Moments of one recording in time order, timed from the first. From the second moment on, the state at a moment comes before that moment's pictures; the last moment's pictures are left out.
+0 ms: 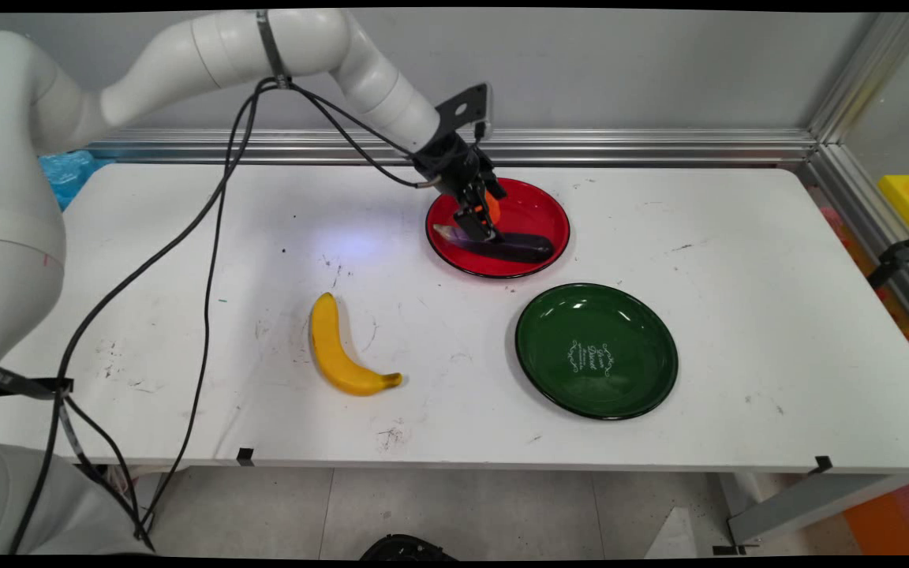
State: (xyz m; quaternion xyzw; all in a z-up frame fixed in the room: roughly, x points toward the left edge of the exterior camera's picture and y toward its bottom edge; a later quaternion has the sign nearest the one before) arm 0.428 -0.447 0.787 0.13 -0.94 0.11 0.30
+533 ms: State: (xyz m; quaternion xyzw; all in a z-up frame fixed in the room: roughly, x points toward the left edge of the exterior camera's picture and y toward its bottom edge) arm 0.416 -0.454 0.761 0.12 -0.94 0.08 0.30
